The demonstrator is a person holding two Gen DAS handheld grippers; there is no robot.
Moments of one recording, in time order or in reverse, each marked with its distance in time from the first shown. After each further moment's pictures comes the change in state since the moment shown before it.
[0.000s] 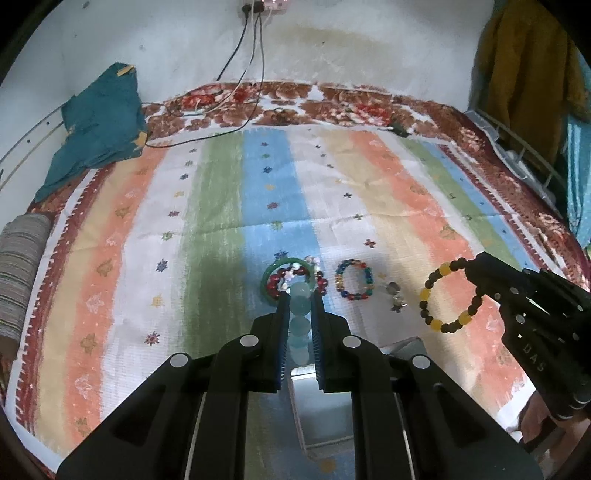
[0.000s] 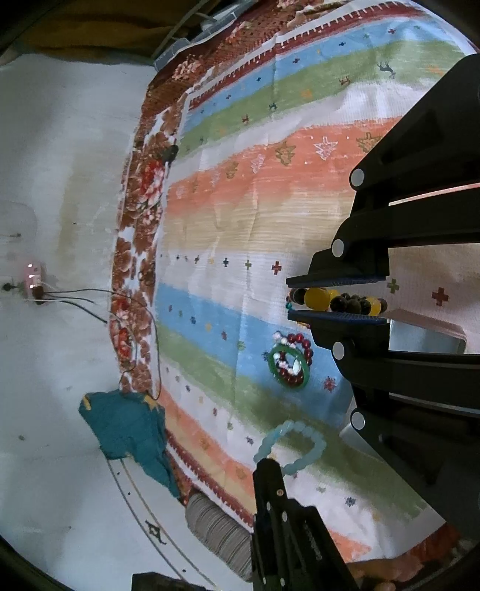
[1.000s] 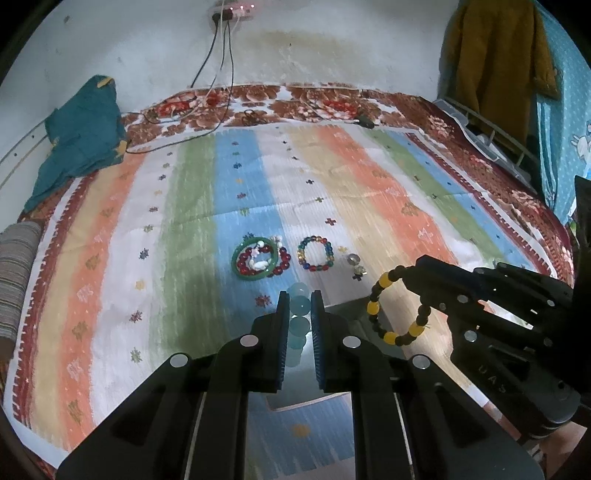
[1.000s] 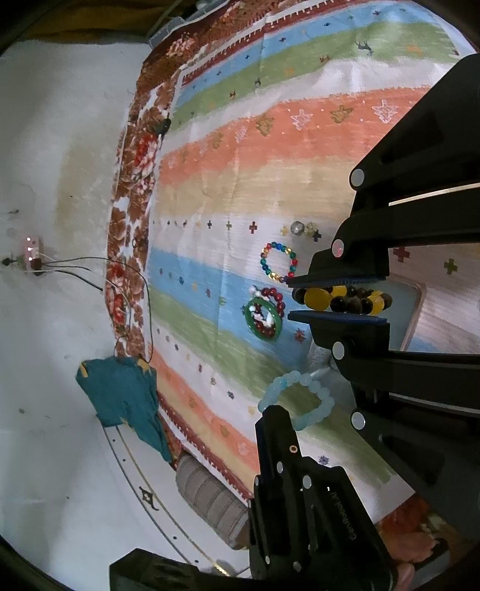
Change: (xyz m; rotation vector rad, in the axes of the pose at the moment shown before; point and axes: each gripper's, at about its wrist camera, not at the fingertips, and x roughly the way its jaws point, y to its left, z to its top) left arm -0.028 -0.027 -0.032 0.057 0.008 -0.063; right arm -0.026 0.022 -0.029 -0.014 0.030 0.121
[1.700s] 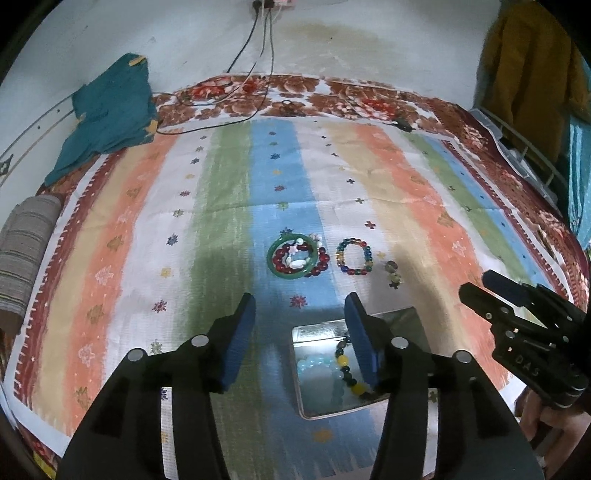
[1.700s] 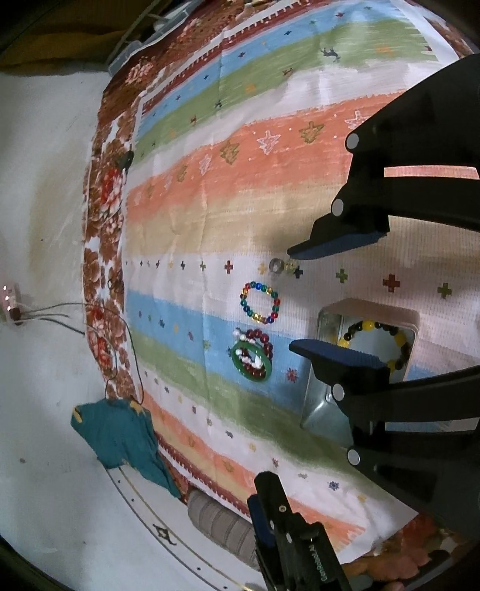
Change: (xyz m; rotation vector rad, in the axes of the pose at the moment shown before) left arm 0.010 0.032 0.008 -0.100 0.024 0.087; right arm 0.016 -0.039 -0.003 0.136 0.076 -0.088
